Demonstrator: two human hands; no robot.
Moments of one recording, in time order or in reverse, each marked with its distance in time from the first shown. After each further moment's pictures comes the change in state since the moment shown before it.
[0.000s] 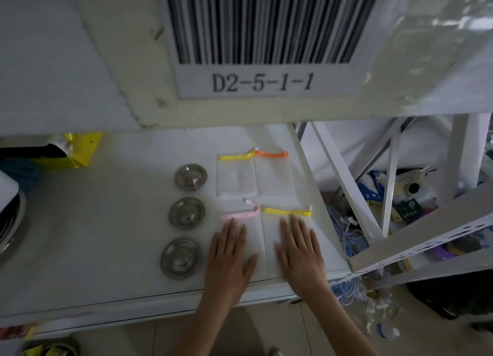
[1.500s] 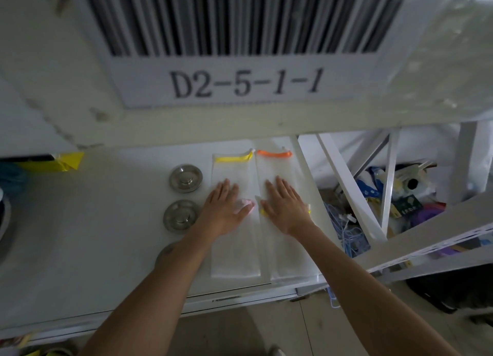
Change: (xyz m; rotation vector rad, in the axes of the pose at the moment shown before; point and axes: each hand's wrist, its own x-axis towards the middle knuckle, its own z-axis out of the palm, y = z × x) left_hand 0.130 -0.030 -0.036 -0.054 -0.336 -0.085; right_hand 0.122 0.002 -0.022 0.065 -0.147 -0.057
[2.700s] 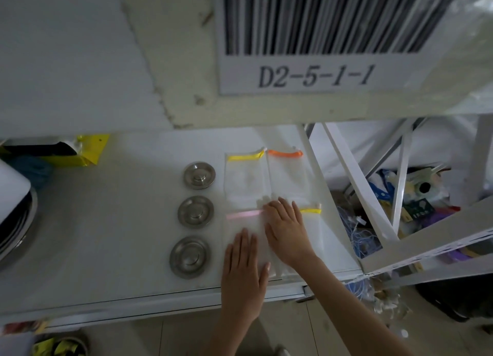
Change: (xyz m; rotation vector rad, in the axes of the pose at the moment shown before) left_hand -0.132 0.036 0.096 -0.079 0.373 0.028; right_hand -0.057 -0.039 0.025 -0.019 0.182 -0.141
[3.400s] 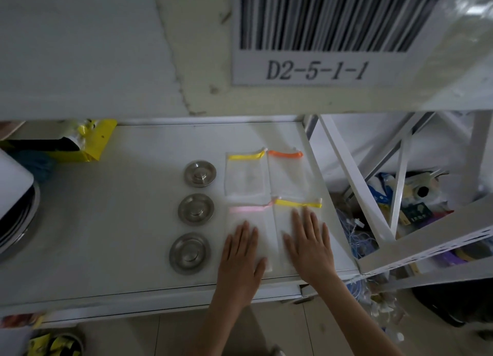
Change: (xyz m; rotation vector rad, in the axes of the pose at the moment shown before) left_hand 0.017 -0.013 -0.001 0.039 0.005 0.111; right_hand -0.047 0.029 0.001 -0.060 -0.083 0.277
